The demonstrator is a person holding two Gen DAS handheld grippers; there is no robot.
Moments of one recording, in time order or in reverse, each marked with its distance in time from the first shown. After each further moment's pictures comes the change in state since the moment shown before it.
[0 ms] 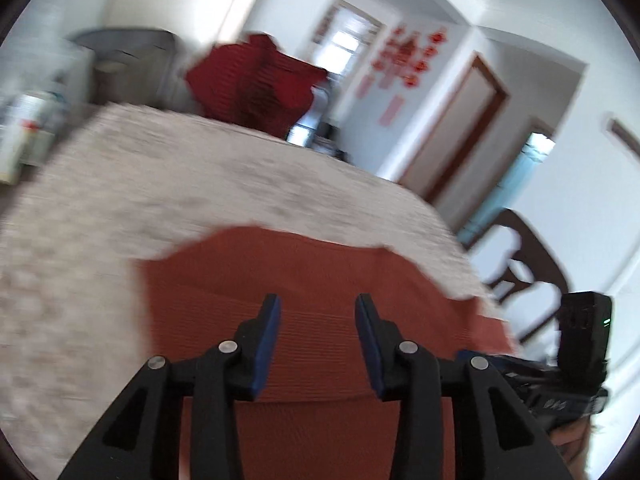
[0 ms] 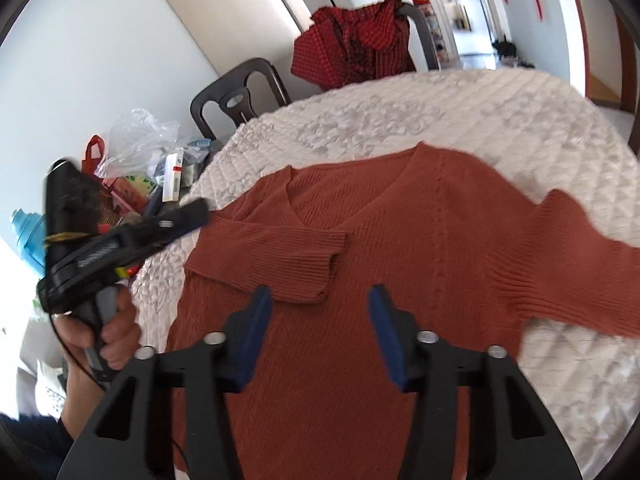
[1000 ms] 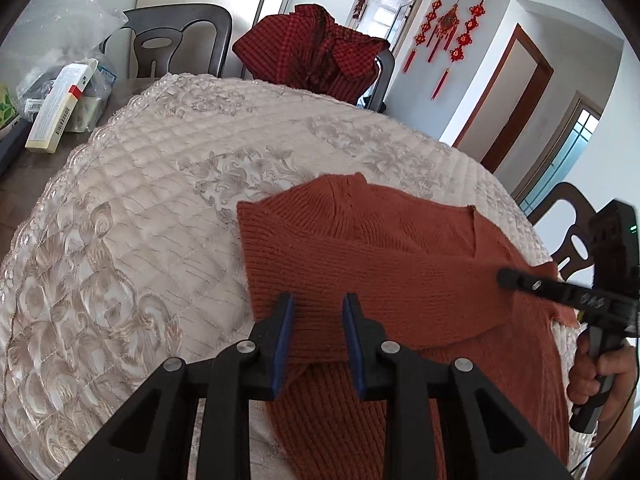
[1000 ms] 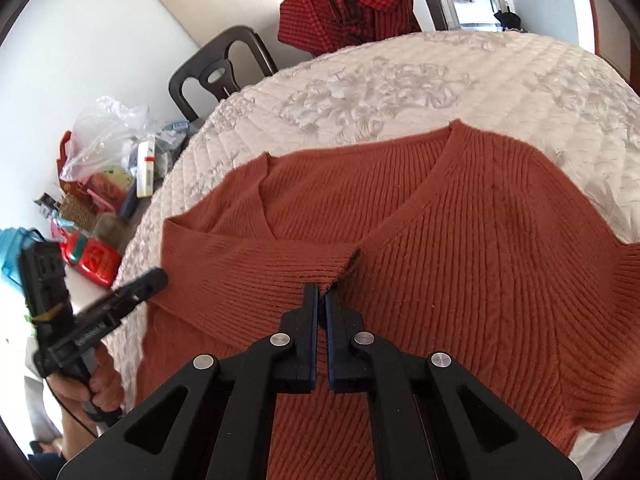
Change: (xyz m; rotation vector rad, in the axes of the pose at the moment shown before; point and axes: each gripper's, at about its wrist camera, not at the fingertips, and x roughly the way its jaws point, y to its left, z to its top) left arm 0.021 0.044 -0.026 0.004 0.101 0.134; right arm 0.059 -0.008 0.042 0.012 0.033 0.035
